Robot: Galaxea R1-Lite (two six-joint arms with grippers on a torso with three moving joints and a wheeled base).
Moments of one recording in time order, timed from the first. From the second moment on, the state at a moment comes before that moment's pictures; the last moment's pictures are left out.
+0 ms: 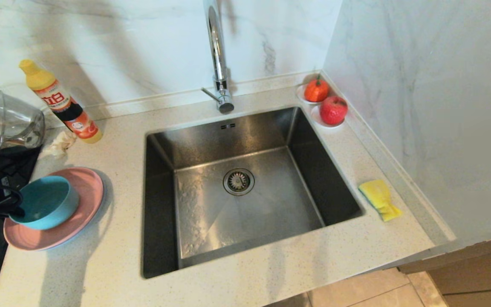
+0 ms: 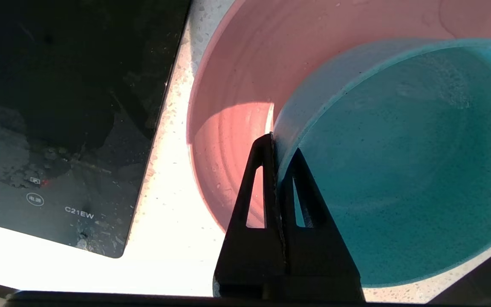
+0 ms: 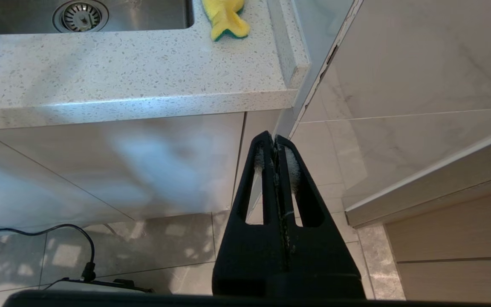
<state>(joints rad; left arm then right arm) 0.55 1.81 -1.42 0.60 -0.19 -0.15 0.00 0.00 0.00 0.00 0.01 -0.08</state>
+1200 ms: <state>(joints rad) 0.47 1.75 -1.83 0.66 -0.44 -0.14 0.00 0.00 0.00 0.00 0.01 -0.08</state>
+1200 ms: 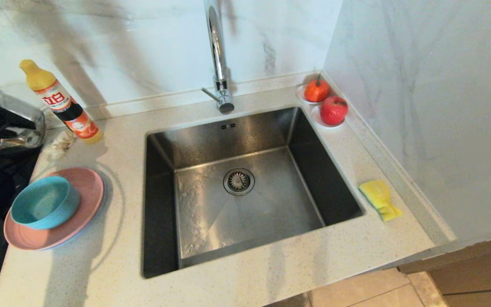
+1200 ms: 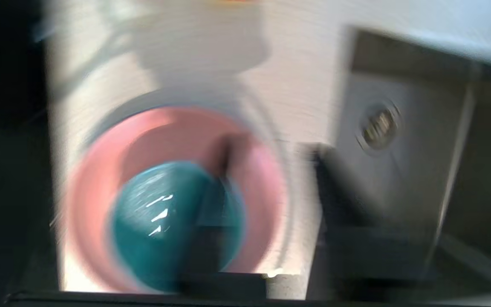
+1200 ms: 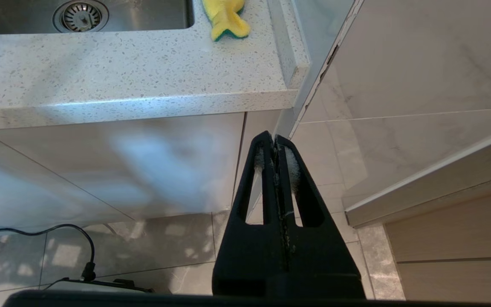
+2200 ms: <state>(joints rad) -0.12 1.42 -1.40 0.20 0.08 -0.01 0.00 0.00 0.00 0.00 0.01 -0.08</state>
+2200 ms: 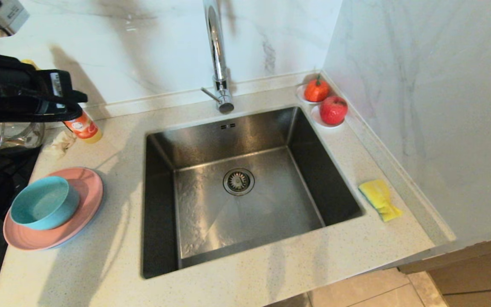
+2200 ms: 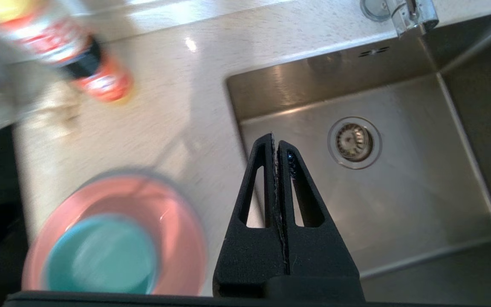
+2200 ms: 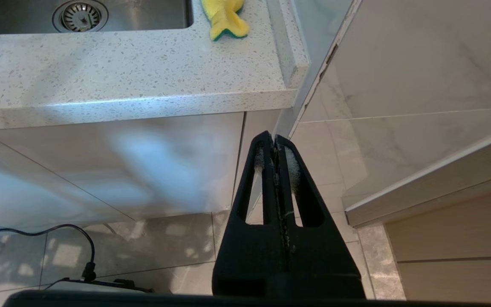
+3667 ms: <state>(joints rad) -0.02 0.00 -0.02 0.01 0.01 0.07 0.00 0.00 0.00 0.00 0.01 -0.08</state>
